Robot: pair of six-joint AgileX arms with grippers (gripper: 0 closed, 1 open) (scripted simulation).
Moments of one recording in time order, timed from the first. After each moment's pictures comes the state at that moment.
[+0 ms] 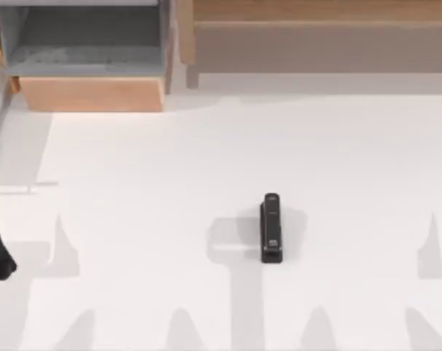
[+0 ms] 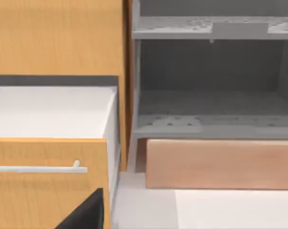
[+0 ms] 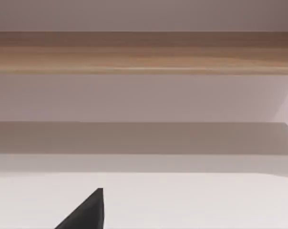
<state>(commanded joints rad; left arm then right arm) 0.00 0.00 0.00 0.00 0.00 0.00 0.00 0.00 0.00 0.00 0.00 0.00</state>
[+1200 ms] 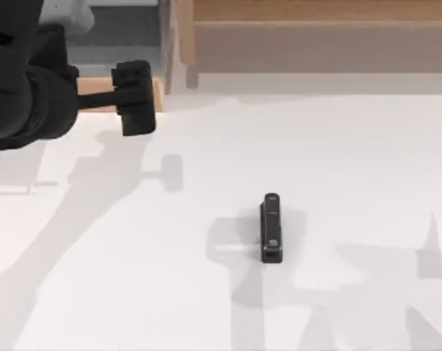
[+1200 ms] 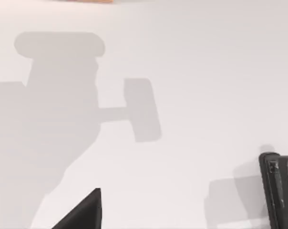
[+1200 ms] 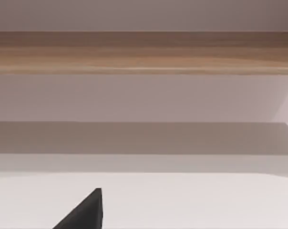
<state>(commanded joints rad) -0.45 1.26 1.10 -0.67 0.01 -0.41 0.00 0.00 0.00 0.00 0.00 0.00</state>
